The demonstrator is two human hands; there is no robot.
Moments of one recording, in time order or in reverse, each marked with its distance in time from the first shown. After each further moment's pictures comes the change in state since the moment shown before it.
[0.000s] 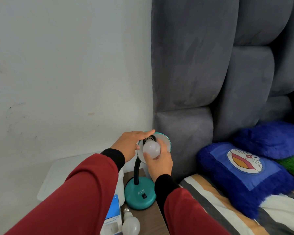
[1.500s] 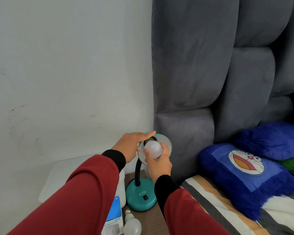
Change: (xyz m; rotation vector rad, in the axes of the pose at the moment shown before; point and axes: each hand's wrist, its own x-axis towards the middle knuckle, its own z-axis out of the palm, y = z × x) left_hand 0.001 -0.001 -0.002 -0.032 -0.012 0.000; right_hand 0.001 0.001 0.007 0.161 -0.020 0.111
